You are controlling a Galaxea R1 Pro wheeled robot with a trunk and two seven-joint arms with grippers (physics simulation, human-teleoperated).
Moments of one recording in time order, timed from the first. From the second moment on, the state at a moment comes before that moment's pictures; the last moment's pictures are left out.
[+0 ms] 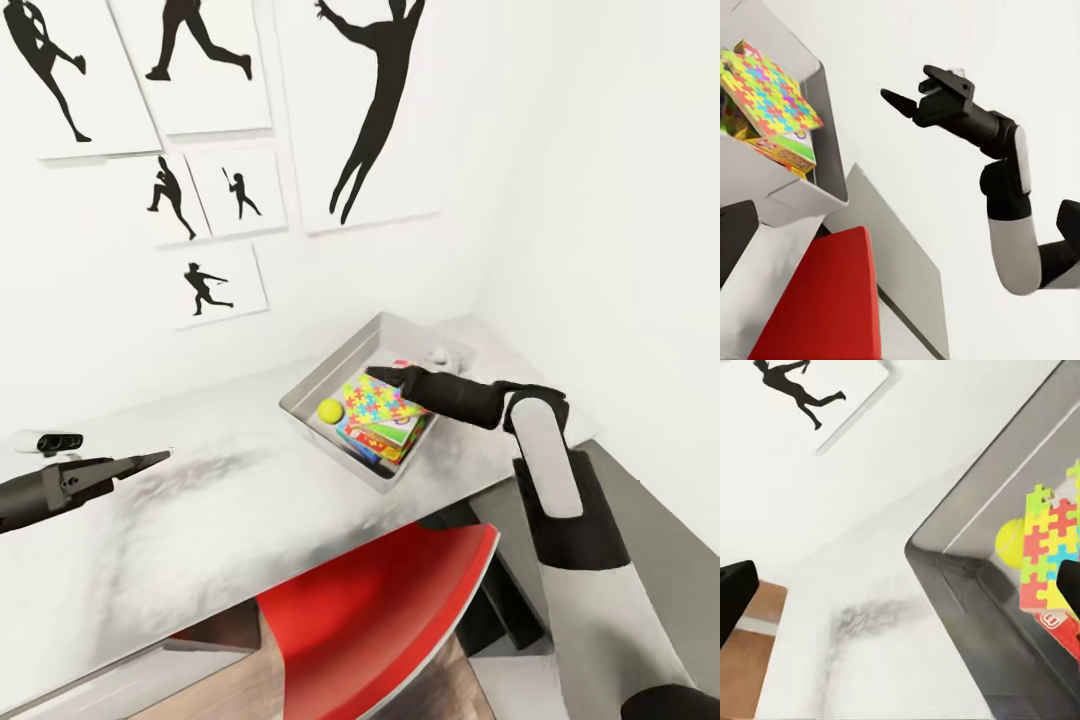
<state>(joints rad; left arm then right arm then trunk) -0.44 0.49 0.35 -1.45 0.53 1.02 -1.44 -0.81 0.04 0.11 -1.59 -0.95 1.04 -0.10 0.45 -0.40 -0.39</state>
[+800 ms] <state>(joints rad) -0.36 0.49 0.38 -1.45 0.53 0.96 -1.48 -0.21 -0.09 -0.46 -1.59 -0.96 0.87 1.01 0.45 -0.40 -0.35</state>
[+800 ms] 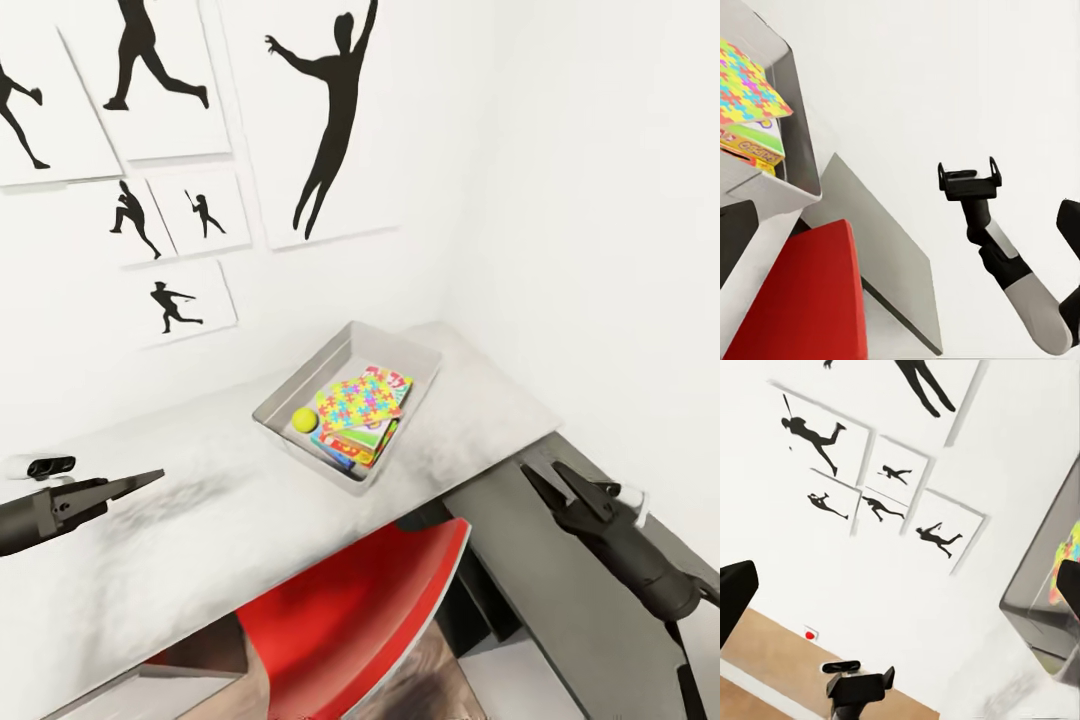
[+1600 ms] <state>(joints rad) -0.36 0.49 0.38 -1.45 0.54 0.96 -1.48 -0.16 -0.09 -0.47 -1.59 -0.91 0.84 1.06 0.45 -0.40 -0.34</state>
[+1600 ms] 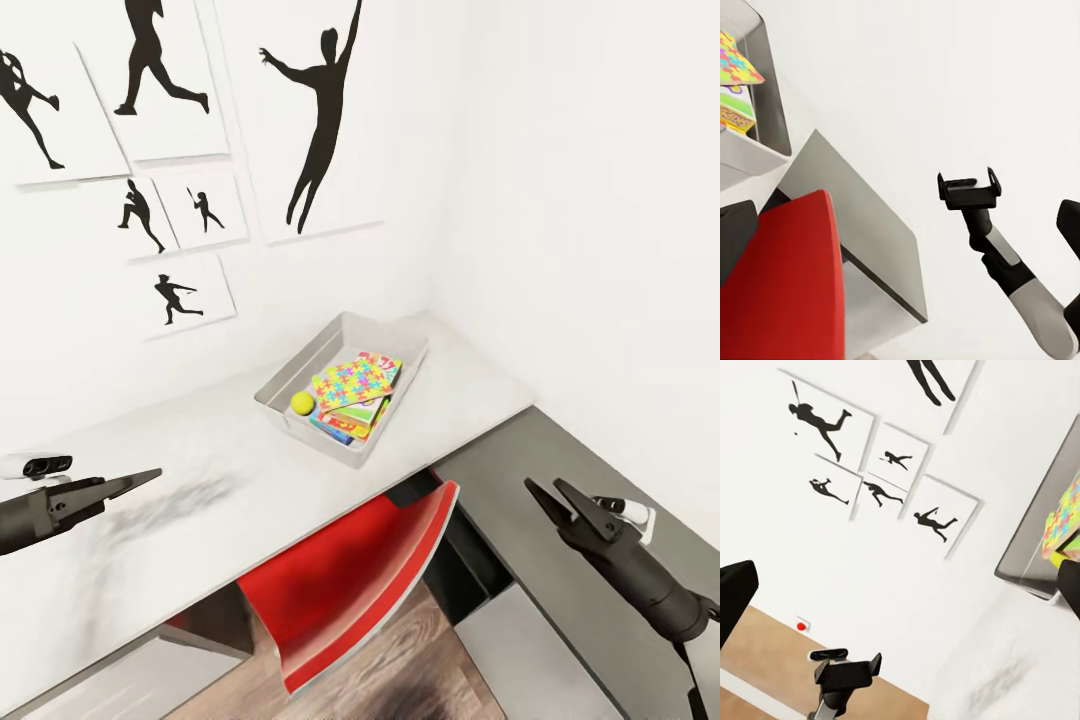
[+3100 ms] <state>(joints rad) -0.36 0.50 0.41 -1.45 0.53 0.96 -1.53 -0.16 -0.09 -0.47 -1.59 -0.88 0.84 1.06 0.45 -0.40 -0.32</state>
